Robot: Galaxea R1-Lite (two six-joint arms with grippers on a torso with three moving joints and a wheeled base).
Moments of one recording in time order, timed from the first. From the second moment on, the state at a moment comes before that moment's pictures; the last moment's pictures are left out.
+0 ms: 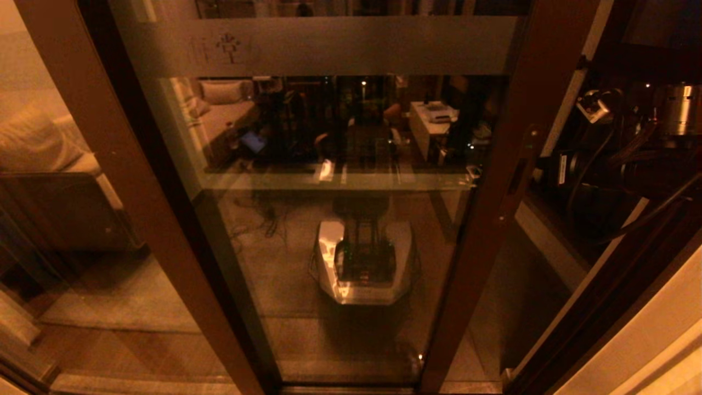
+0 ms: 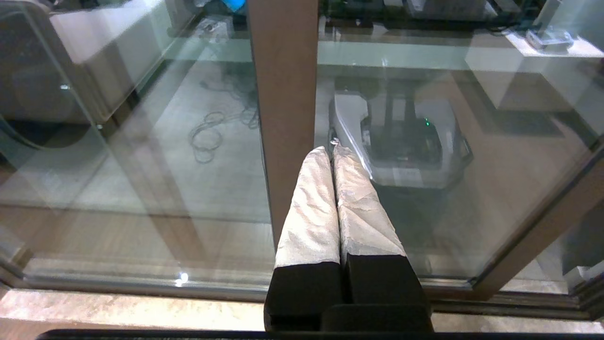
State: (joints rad) left arm 0.00 0.00 0.00 -0.01 0.00 0.00; right arm -0.02 1.76 -1.26 -0.25 0.37 -0.11
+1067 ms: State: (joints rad) left arm 0.00 0.00 0.00 -0.01 0.00 0.00; right arm 0.12 1.77 -1.26 -0.30 0.23 -0.11
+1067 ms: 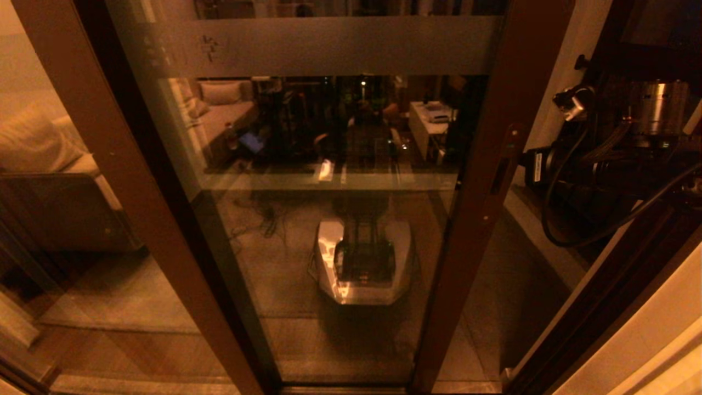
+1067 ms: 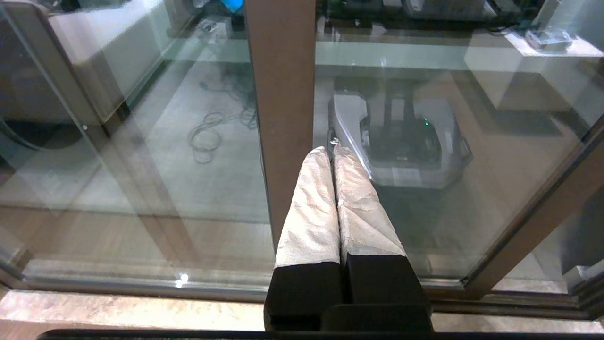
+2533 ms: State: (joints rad) left arm 0.00 0.00 0.00 -0.01 0.00 0.00; right arm 0.25 1.79 -1.26 -0.32 0.13 -0.09
